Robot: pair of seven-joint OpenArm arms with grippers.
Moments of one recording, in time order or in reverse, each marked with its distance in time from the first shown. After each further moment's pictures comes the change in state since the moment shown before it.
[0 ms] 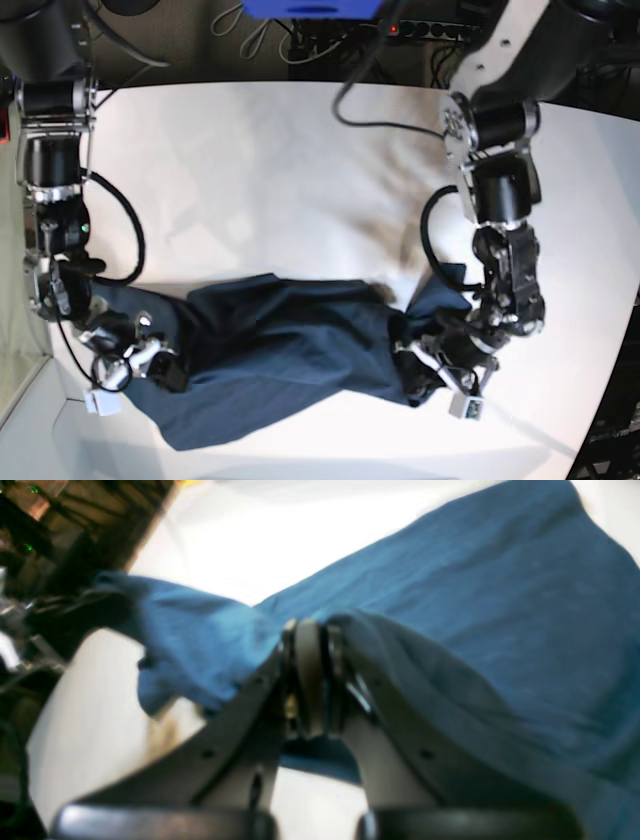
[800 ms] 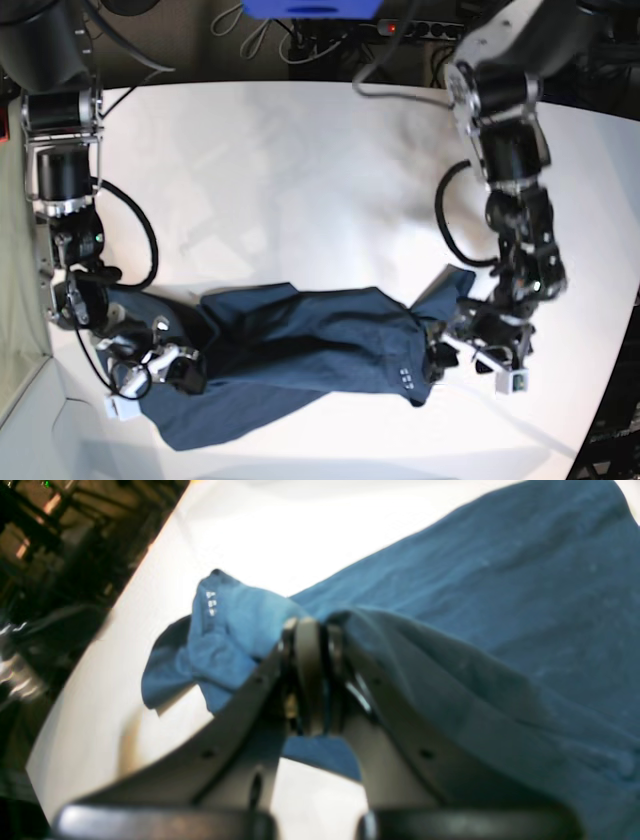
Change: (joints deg) left arm 13.9 -0.2 0.7 23.9 -13.9 14.4 9.9; right arm 2.6 -1.5 -3.5 -4.0 -0.3 0.0 1.3
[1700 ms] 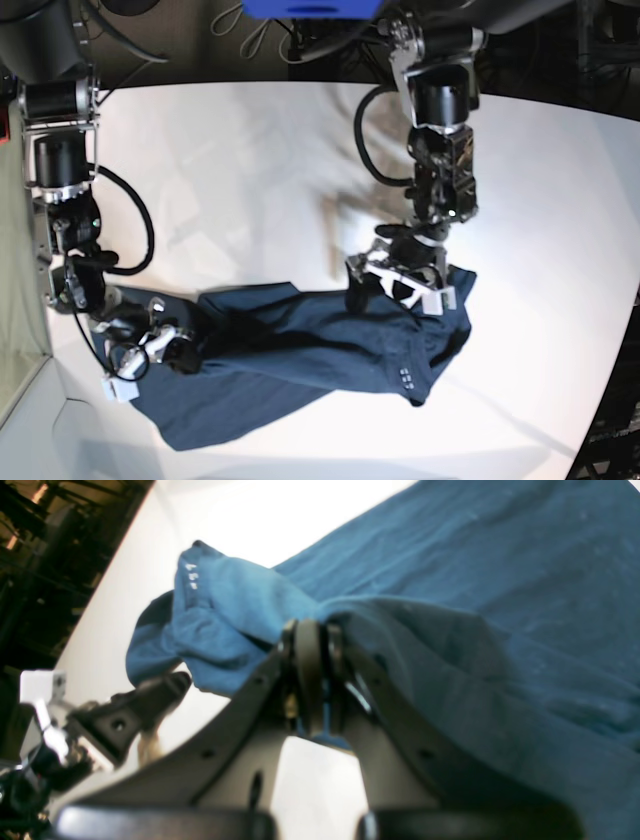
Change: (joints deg) left arm 4.5 10.0 -2.4 -23.6 1.3 -0.4 -20.8; right arm -2.8 1.4 -0.1 0.3 0.3 0.0 -0.4
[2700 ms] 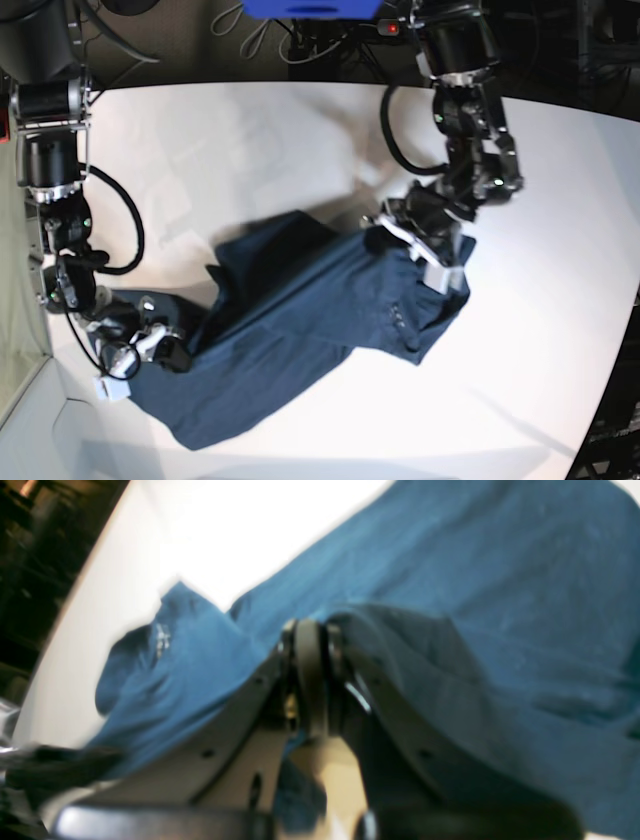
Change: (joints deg) left arm 12.8 -0.3 2.8 37.2 -13.0 0.9 45.7; right arm 0.0 1.5 0.0 0.0 0.0 0.2 -0.4
